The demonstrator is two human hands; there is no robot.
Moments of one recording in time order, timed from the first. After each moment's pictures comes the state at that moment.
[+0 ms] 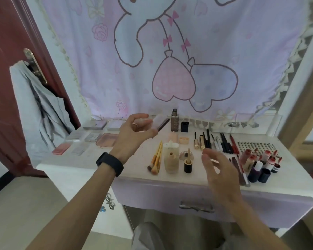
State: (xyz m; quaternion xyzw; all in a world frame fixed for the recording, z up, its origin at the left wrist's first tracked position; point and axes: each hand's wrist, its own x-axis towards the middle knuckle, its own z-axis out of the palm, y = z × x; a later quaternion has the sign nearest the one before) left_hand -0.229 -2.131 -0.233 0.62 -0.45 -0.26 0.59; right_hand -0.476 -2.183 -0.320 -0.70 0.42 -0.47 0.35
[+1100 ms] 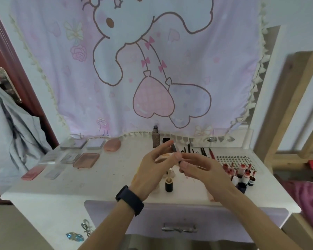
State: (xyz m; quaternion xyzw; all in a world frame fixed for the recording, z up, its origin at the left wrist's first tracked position) left_hand -0.331 -2.159 -0.248 0.54 -0.51 -0.37 0.56; right_hand -0.506 -2.202 -0.240 -0.68 0.35 -0.34 0.54
